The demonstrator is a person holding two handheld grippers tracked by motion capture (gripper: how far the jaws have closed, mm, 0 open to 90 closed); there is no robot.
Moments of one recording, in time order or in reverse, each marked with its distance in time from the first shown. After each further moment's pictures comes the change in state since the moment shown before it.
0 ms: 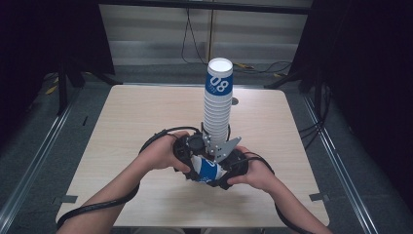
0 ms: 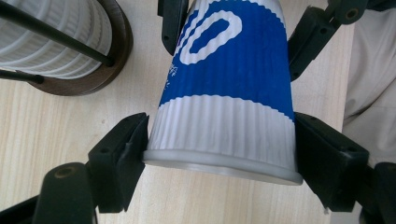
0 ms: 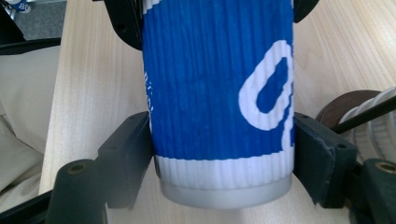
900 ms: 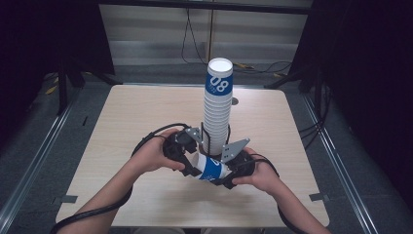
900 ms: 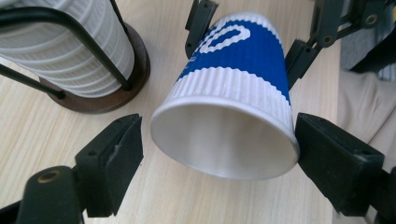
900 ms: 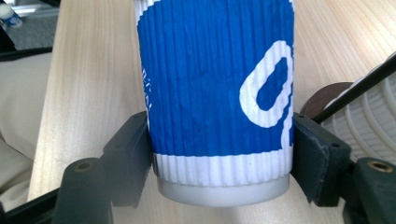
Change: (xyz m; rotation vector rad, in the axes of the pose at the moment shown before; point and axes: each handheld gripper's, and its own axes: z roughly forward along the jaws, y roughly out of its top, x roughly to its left) left arm 0.006 -0.027 -0.009 -0.260 0.000 -0.094; right arm 0.000 -0.016 -0.008 -0.061 -0.039 0.030
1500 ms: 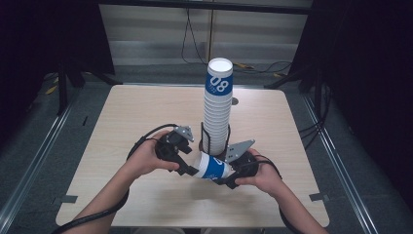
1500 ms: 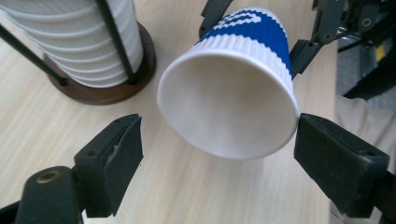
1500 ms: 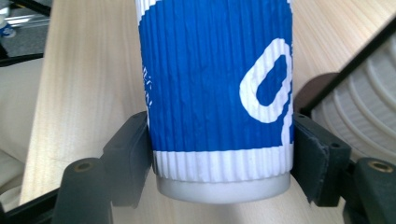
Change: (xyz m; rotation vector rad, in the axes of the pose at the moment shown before) left arm 0.008 -0.023 -0.001 -0.098 -0.001 -0.093; right arm -0.002 -0.011 -0.003 -0.027 -0.028 0.025
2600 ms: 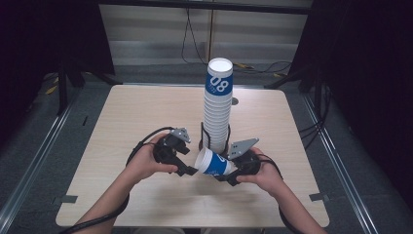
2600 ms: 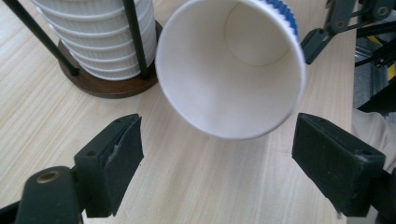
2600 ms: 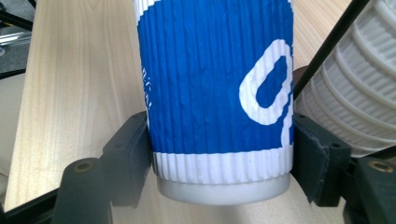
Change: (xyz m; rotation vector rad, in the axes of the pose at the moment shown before) left arm 0.004 -0.013 0.006 -0.031 0.023 -0.027; right arm -0.006 -0.007 -0.002 -0.028 -0.034 0.068
